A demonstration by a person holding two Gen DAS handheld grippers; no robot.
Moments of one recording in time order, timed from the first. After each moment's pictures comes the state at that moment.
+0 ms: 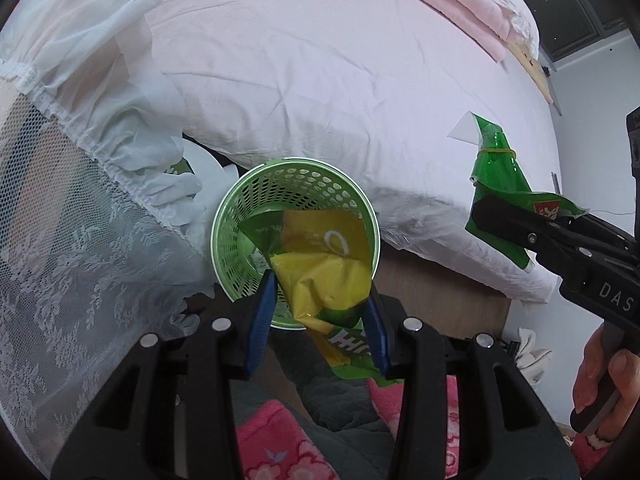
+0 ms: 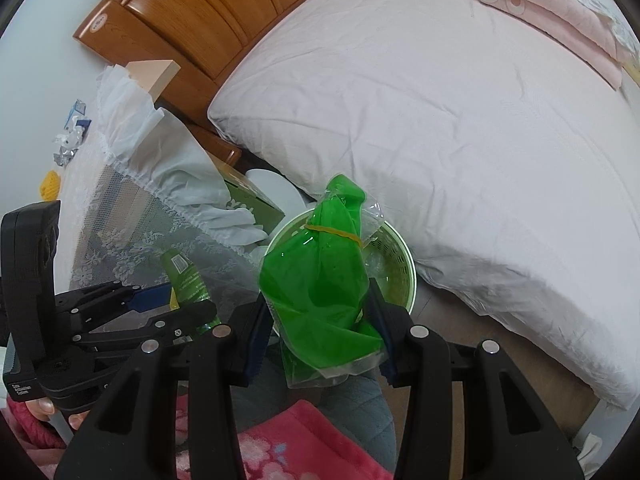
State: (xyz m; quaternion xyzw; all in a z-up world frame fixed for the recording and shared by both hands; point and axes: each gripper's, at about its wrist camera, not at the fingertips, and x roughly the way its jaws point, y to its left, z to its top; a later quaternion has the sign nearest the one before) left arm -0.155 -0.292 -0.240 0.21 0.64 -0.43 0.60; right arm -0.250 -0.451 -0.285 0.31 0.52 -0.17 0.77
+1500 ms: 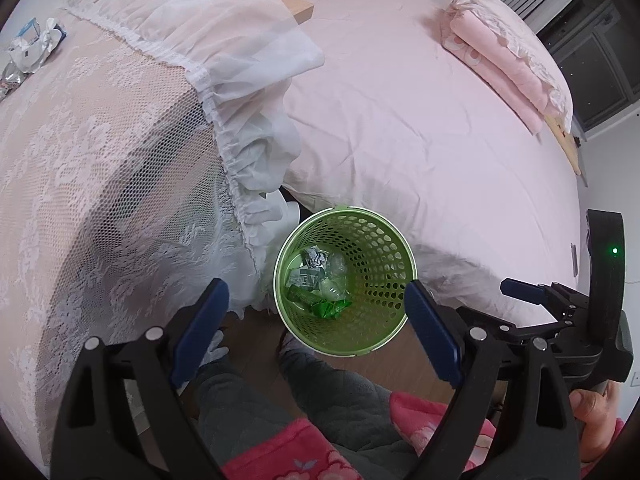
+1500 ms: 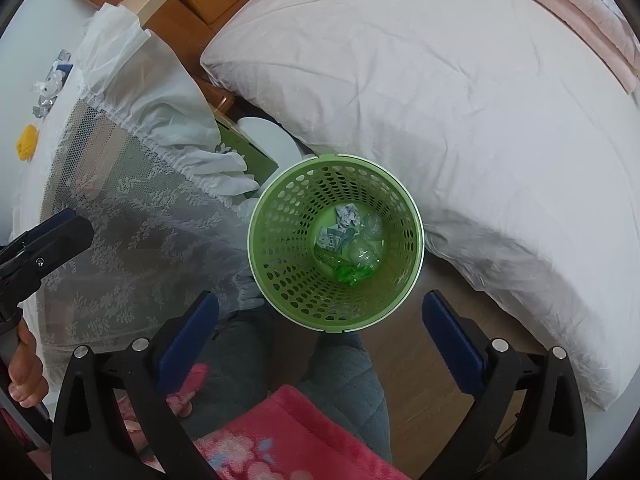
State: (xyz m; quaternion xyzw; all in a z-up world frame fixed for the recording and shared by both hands) left arm -0.108 -0.233 -0.200 0.15 0.60 -0.36 0.70; right arm -0.229 -0.419 -0.318 0.29 0.59 -0.15 0.74
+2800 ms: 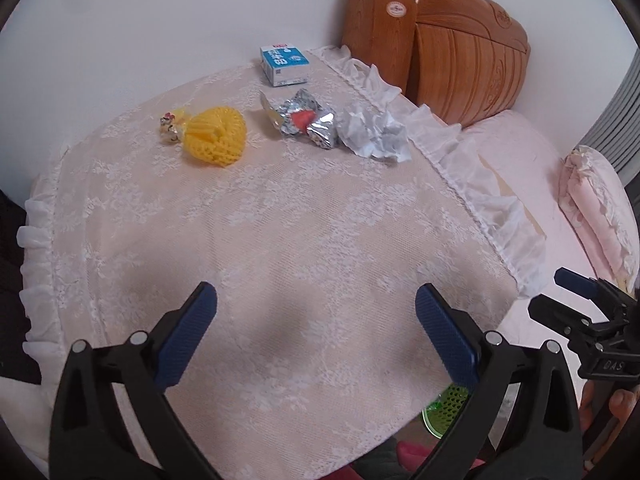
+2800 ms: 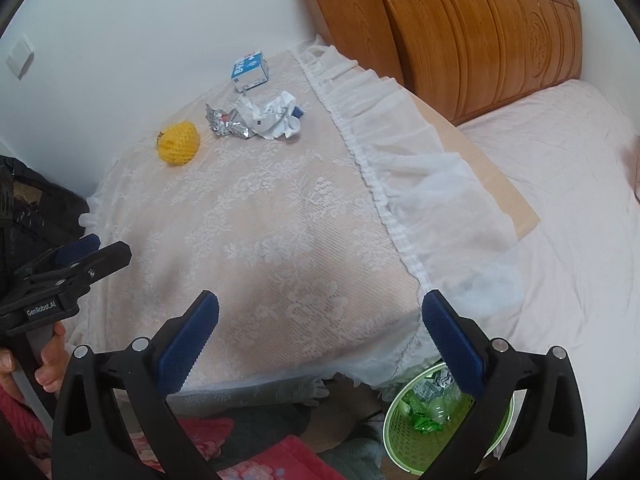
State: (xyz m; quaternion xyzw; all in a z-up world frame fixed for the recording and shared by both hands) left arm 0.074 0.004 -0.098 0.04 0.51 -0.15 0.85; right arm -0.001 -0.259 -0.173 0.12 0.47 0.04 0.87
